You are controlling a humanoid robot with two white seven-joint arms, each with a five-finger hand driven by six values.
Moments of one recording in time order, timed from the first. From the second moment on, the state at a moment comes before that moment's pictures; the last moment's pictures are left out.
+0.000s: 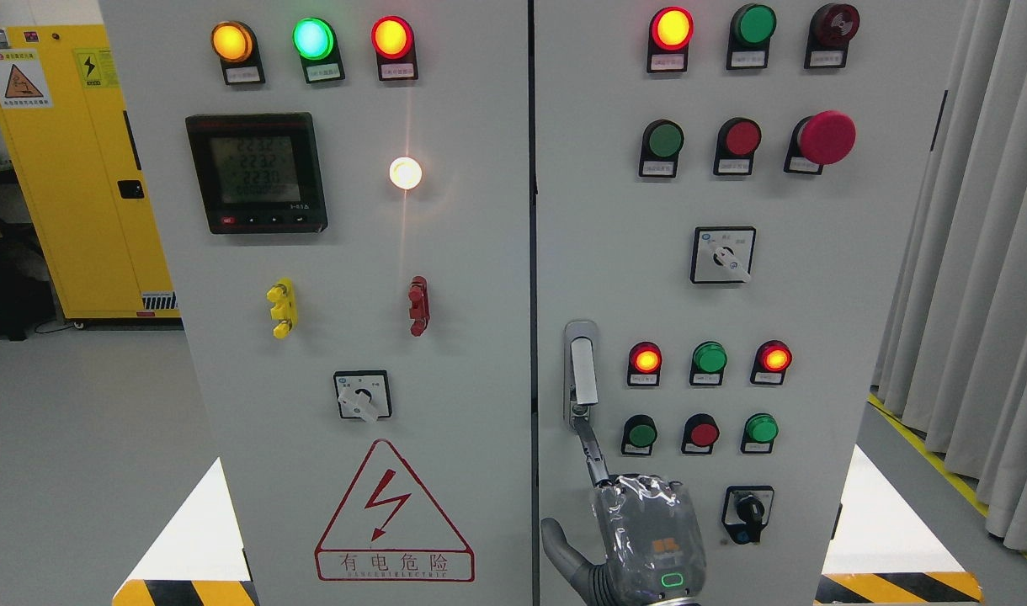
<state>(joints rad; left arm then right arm) -0.04 -0.11 -0.08 0.00 0.15 -0.04 0.10 -0.27 0.11 0.31 -1.69 1.50 0.14 -0.14</state>
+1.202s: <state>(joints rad) -0.04 -0.11 -0.08 0.00 0.15 -0.04 0.10 -0.24 0.10 0.30 -1.82 1.49 0.12 -0.13</state>
